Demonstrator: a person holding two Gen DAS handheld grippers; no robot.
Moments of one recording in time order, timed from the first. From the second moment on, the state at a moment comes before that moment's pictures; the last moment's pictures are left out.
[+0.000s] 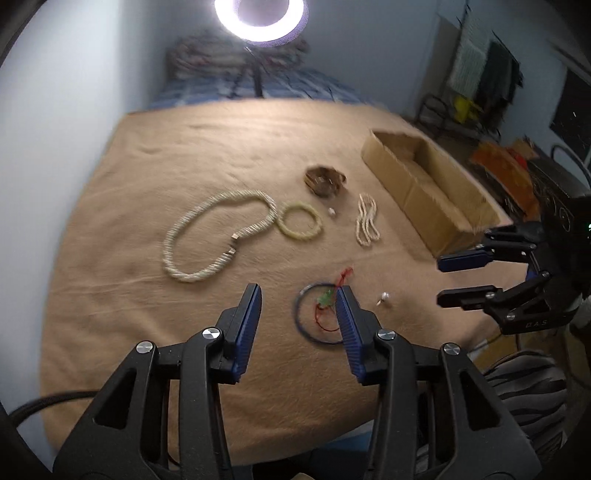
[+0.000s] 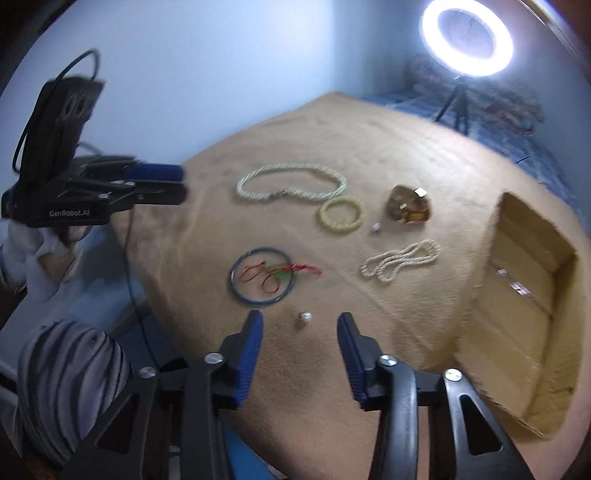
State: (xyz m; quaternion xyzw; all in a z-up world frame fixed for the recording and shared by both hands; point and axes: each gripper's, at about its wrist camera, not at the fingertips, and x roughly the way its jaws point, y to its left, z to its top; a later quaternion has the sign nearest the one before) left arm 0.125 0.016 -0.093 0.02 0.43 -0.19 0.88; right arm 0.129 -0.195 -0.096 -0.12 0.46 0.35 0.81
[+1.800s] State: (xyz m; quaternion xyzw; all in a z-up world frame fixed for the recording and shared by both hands) left arm 0.147 -0.043 -0.158 0.11 0.46 -0.26 0.84; right arm 0.150 -0.185 -0.138 -0.13 0.49 0.35 0.79
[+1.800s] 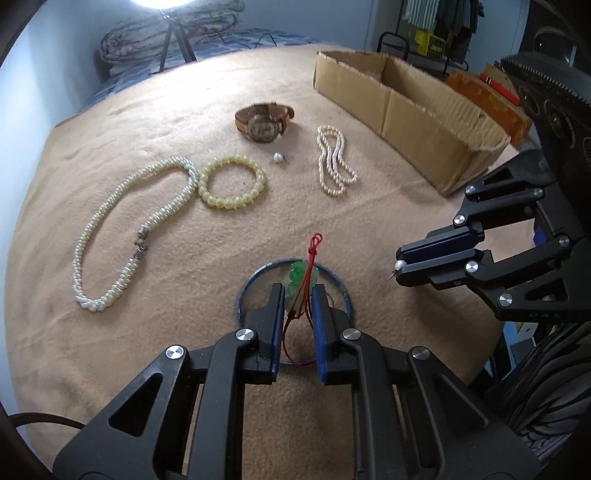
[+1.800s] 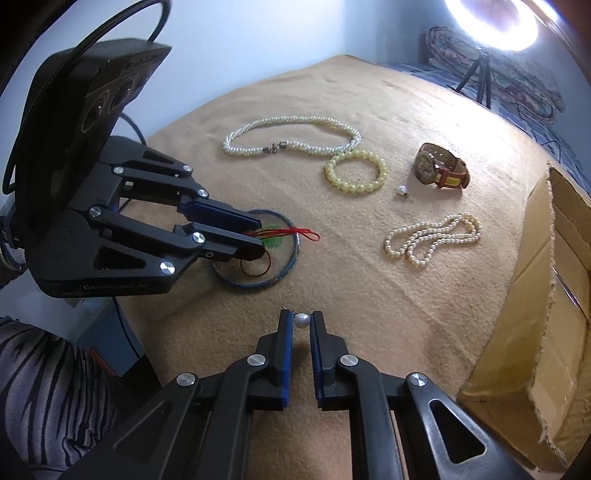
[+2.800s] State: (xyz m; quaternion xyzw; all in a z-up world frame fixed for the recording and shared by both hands) left arm 0.166 -0.110 -0.046 0.08 0.36 -0.31 0.87; right arm 0.126 -0.297 -0.037 -0.07 0.39 0.26 0.88
